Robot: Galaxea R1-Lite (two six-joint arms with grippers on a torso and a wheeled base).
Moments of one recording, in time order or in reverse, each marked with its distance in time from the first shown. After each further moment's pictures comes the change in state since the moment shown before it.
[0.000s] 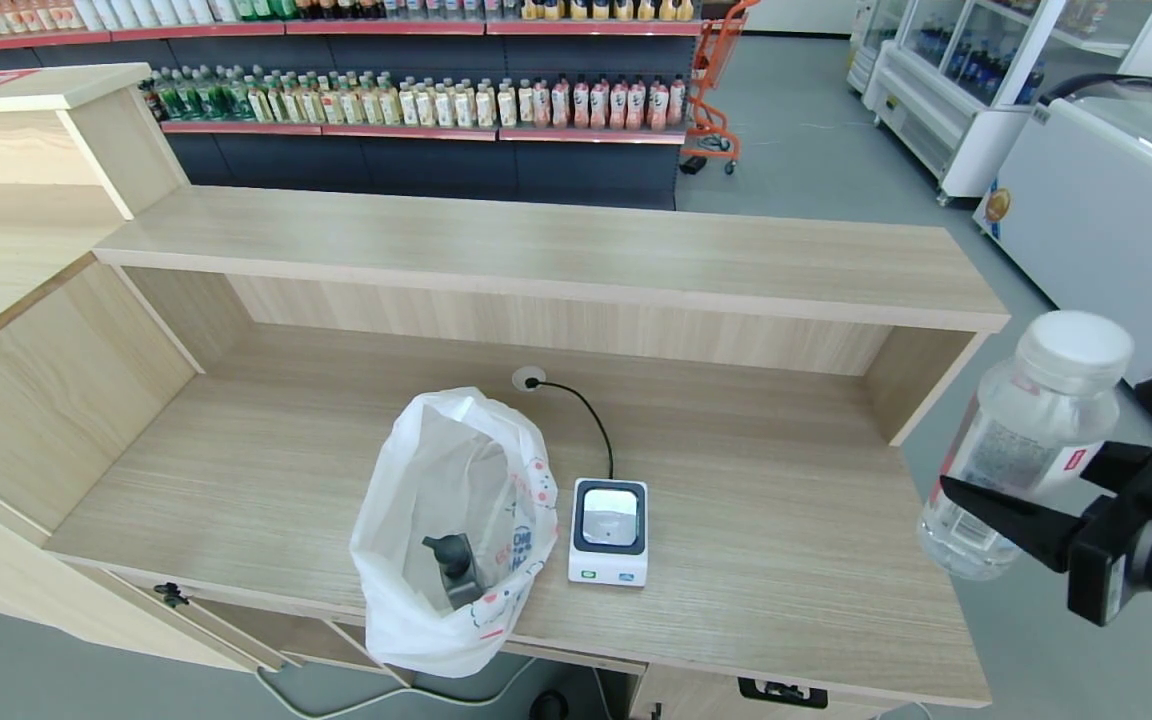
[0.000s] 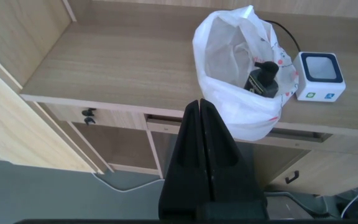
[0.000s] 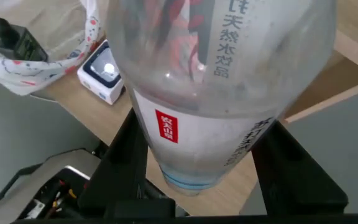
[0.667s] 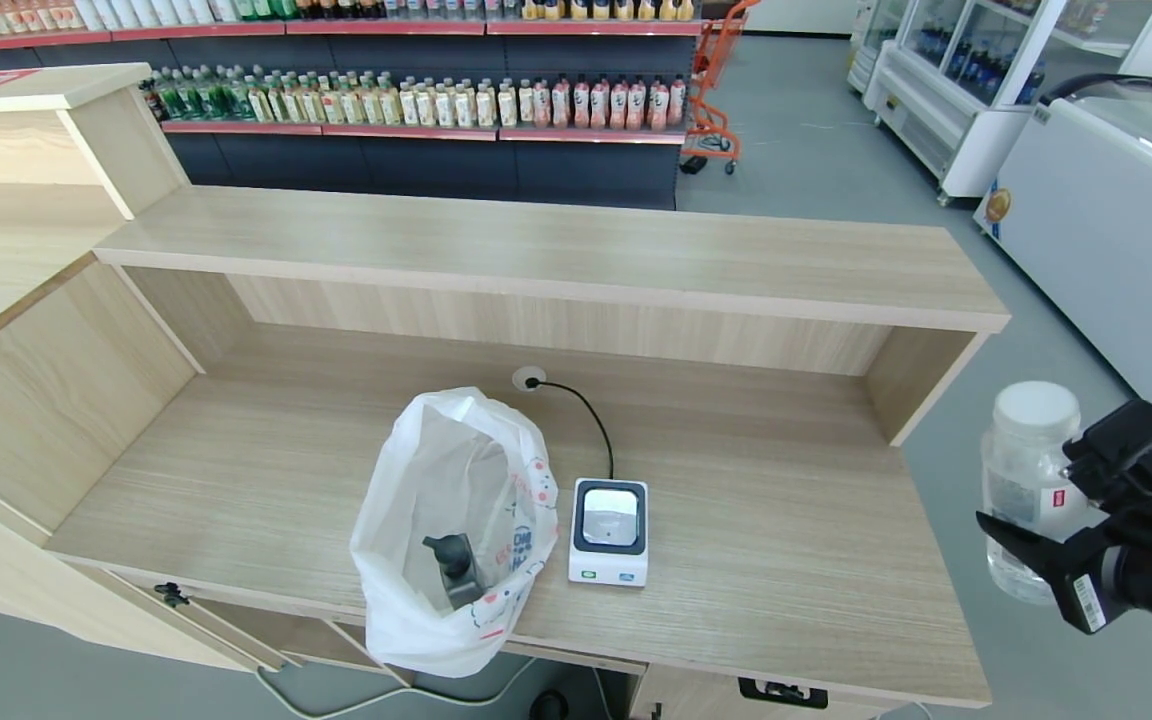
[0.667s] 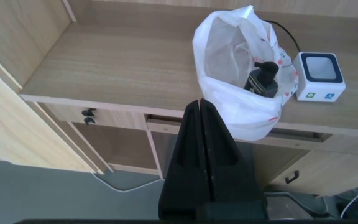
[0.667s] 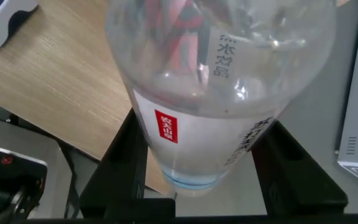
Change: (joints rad) left arm 0.000 0.000 0.000 0.000 0.000 0.000; right arm -0.194 0.106 0.114 -0.093 -0.093 -0.180
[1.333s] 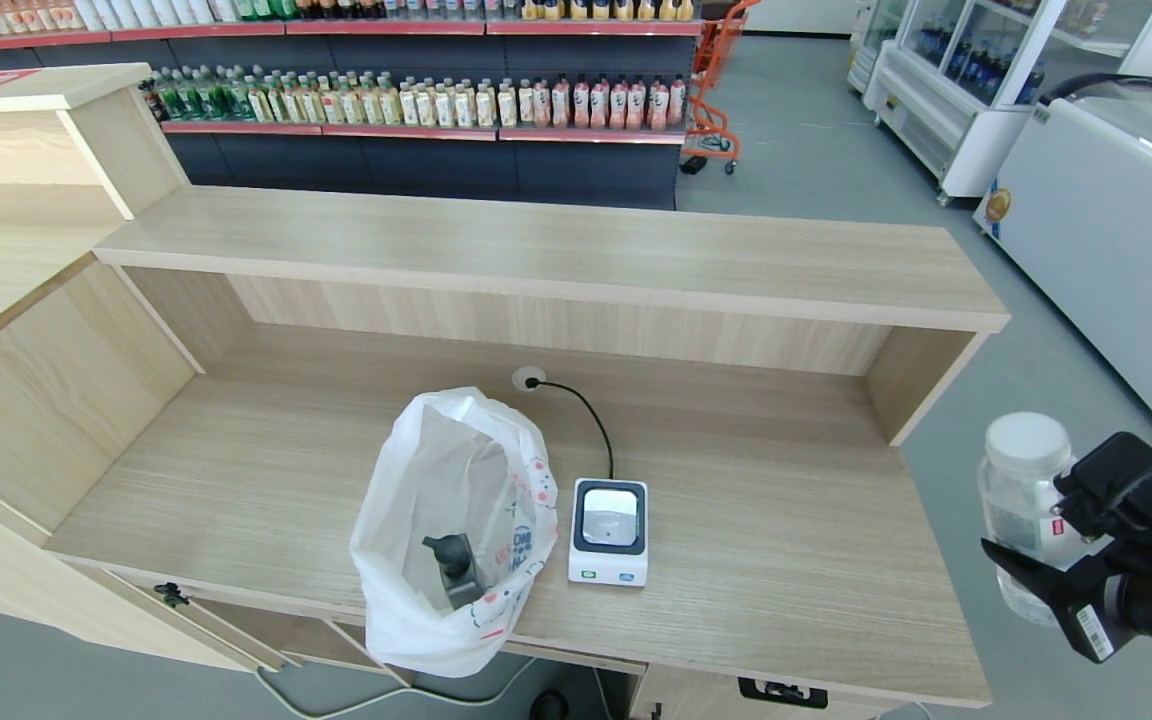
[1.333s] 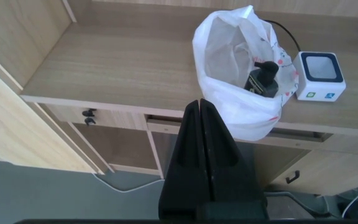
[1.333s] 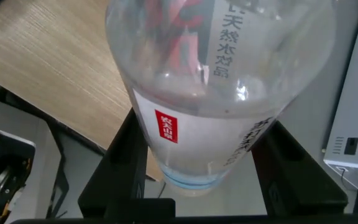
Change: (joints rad) left arm 0.000 0.000 0.000 -0.001 0.000 0.003; right arm -0.004 -0.007 0.048 0.000 -0.001 -0.061
